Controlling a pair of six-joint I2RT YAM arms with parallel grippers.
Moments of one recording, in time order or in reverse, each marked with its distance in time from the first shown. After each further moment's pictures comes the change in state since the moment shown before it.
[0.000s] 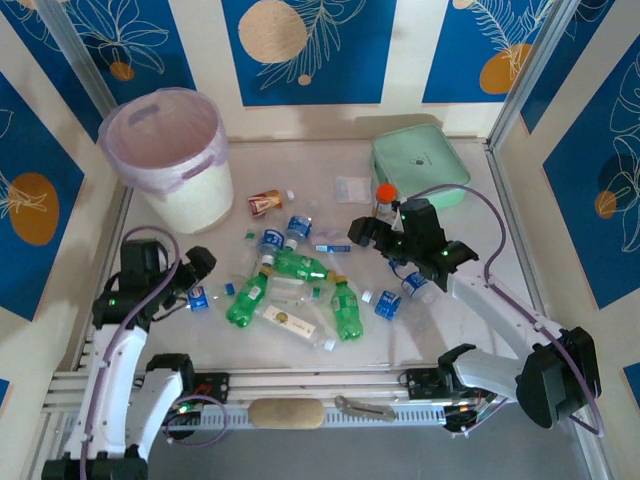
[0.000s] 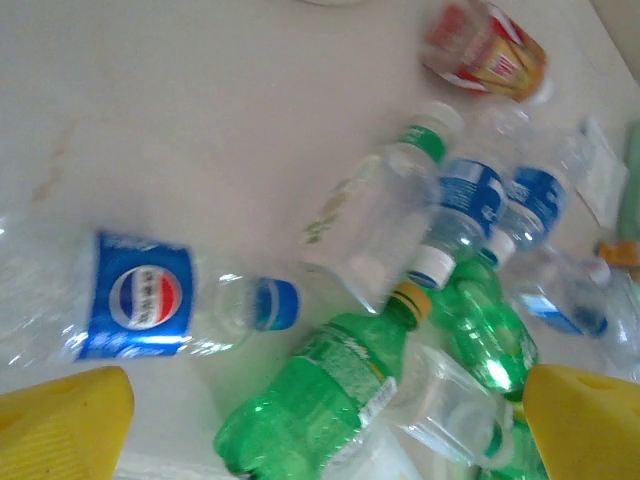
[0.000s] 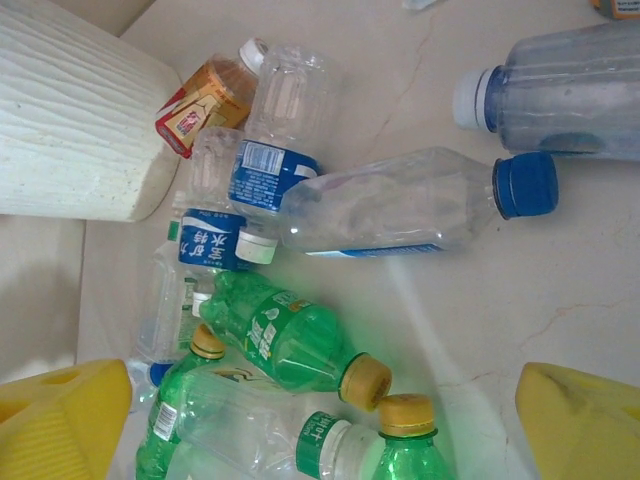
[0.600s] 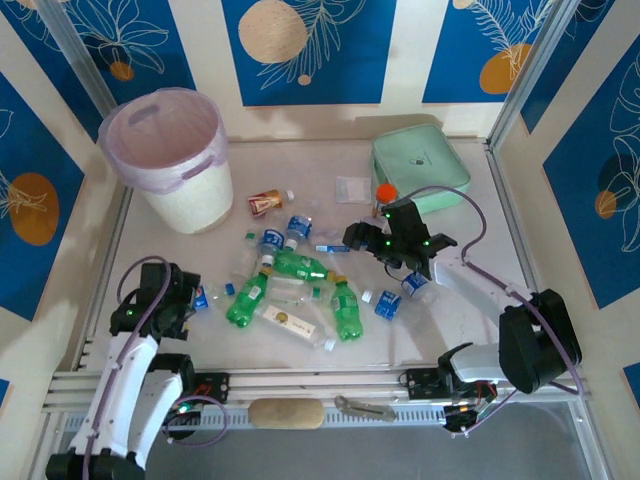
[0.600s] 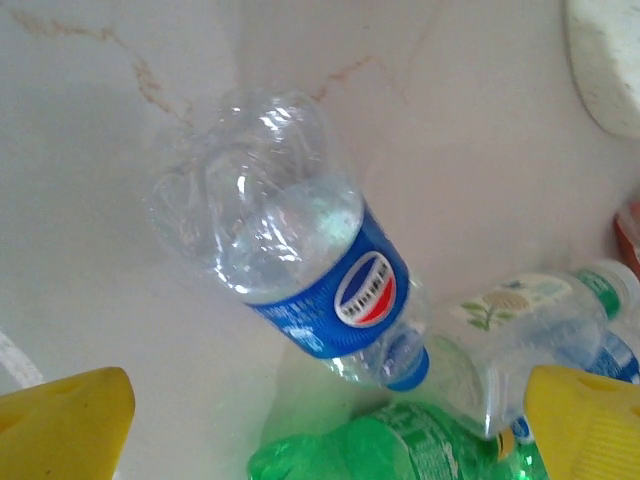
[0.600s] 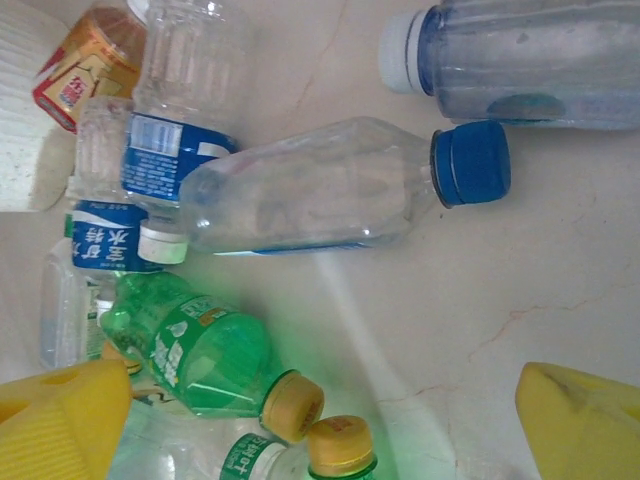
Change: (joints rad) left arm -0.039 0.018 -0.229 0.029 -0.192 -0.625; right arm 0.000 0.192 0.007 0.037 0.019 -0.029
